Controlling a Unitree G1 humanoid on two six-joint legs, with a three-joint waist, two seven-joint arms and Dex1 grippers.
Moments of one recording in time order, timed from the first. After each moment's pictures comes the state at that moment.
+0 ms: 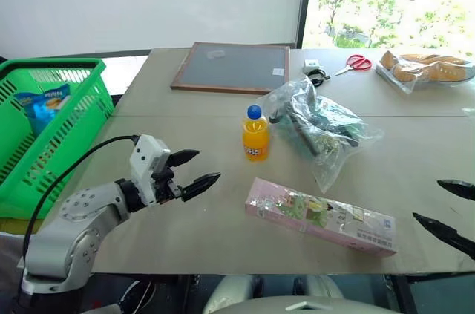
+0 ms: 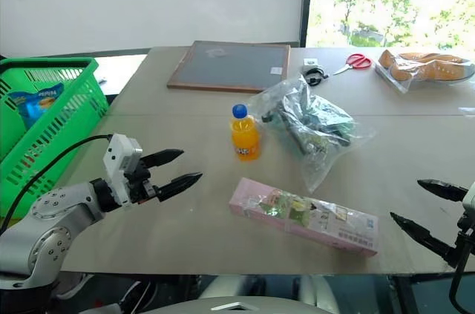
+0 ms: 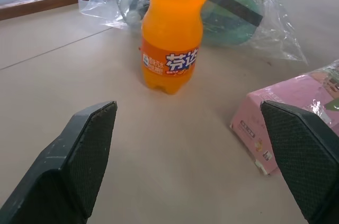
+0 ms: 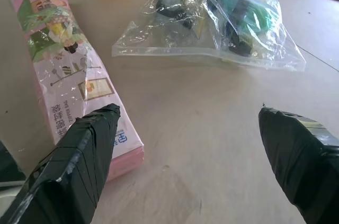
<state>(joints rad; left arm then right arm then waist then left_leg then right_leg) 0.10 0.71 0.27 -0.48 -0.63 0.63 -0.80 0.57 -0.71 -0.85 -0.61 0.53 0.47 1.17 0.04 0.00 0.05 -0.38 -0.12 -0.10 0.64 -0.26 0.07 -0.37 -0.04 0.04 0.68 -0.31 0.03</state>
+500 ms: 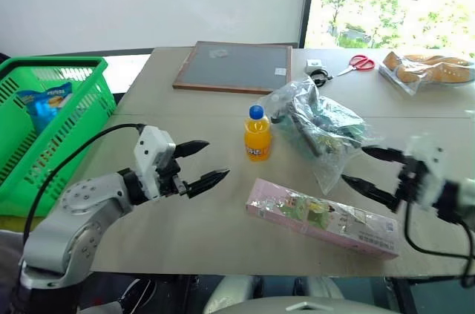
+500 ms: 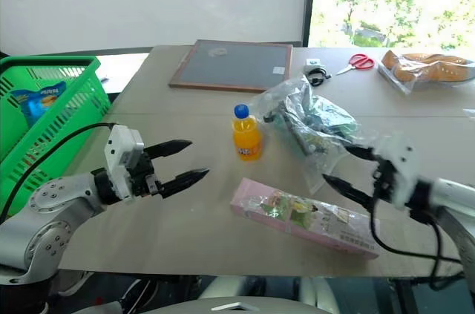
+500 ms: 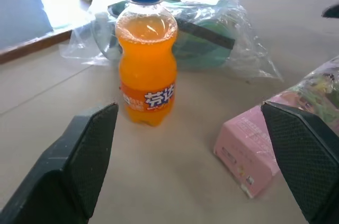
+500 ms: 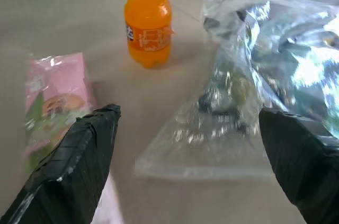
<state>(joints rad) 0.06 0.76 0.26 -0.58 -0.66 0.62 -0.83 -0.05 -0.74 -0.21 -0.60 0.52 0.73 0.79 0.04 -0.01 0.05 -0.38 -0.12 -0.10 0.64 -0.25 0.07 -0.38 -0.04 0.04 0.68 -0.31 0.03</state>
